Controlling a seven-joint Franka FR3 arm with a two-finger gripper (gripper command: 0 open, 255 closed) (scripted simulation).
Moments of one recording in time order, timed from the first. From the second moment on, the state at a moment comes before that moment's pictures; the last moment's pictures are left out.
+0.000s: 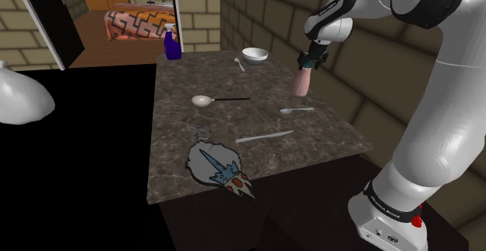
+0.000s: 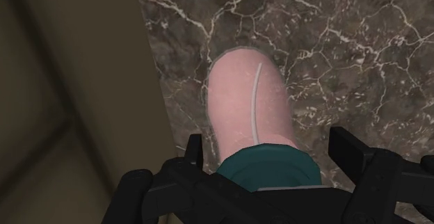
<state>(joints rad) -0.26 0.26 -0.42 -1.96 0.18 2.42 -0.22</state>
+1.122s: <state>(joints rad) -0.26 0.27 -0.42 -1.95 0.18 2.43 -0.23</state>
